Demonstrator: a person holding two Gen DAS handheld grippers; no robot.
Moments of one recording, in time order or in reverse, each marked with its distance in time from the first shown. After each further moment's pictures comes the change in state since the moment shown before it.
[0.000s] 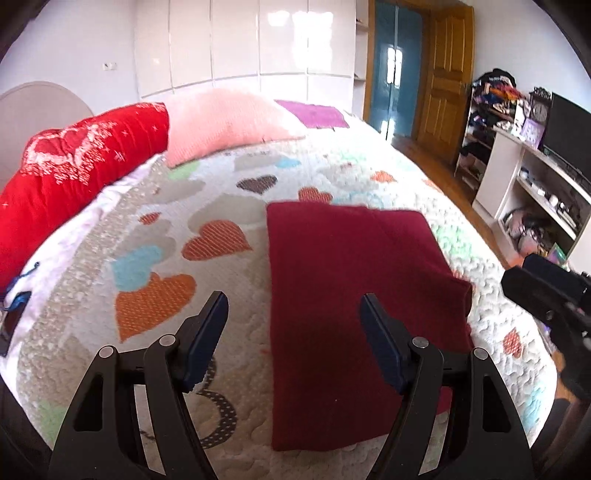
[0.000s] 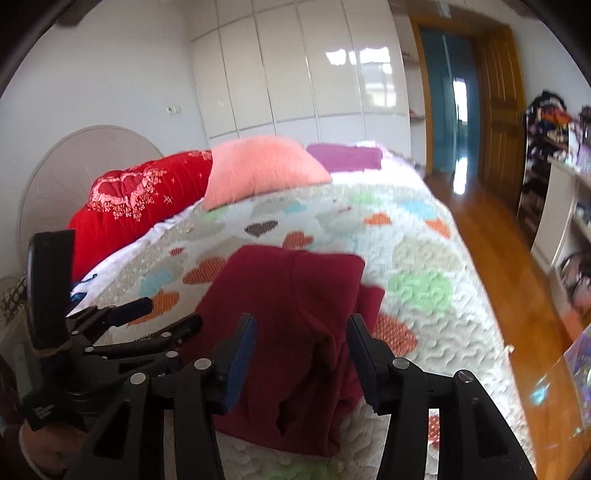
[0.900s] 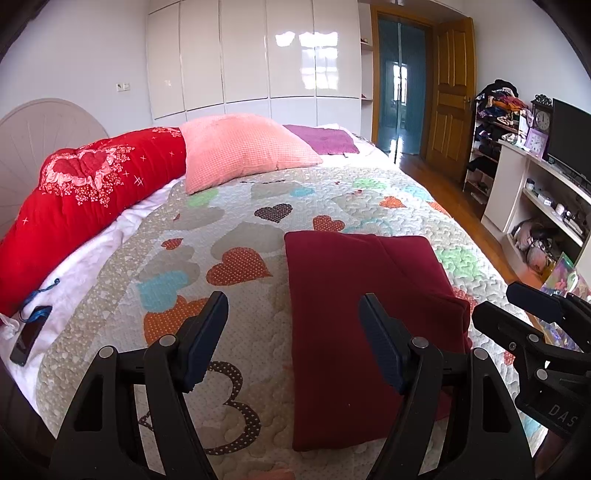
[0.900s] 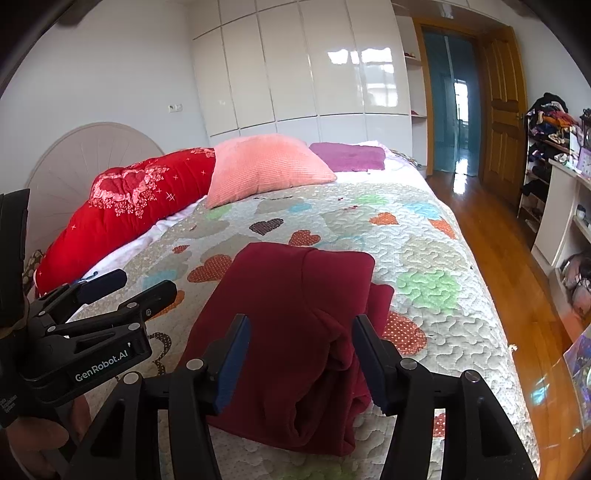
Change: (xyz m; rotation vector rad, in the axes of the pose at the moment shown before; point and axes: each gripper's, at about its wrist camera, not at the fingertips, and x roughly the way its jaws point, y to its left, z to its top) left arm -0.024 0.005 0.006 0.006 -0.086 0.051; right arm 0.007 0.009 -0.001 -0.004 0.014 0.005
